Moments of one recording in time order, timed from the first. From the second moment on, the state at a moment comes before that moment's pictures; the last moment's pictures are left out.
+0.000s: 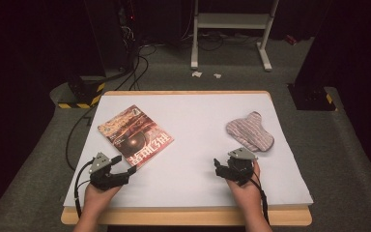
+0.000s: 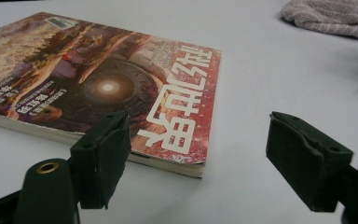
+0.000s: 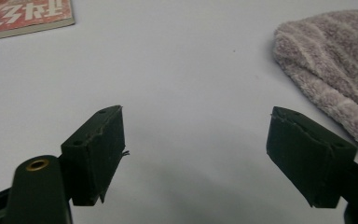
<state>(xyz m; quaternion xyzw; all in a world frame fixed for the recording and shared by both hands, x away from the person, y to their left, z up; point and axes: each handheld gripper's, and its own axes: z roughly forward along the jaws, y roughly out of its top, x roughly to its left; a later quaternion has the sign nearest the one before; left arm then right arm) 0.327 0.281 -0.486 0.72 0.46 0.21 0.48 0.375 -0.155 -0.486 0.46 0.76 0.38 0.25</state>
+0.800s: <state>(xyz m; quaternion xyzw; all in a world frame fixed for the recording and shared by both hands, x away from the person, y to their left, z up) 0.339 0.280 -0.492 0.73 0.48 0.22 0.43 0.361 -0.157 -0.485 0.43 0.78 0.41 0.19</state>
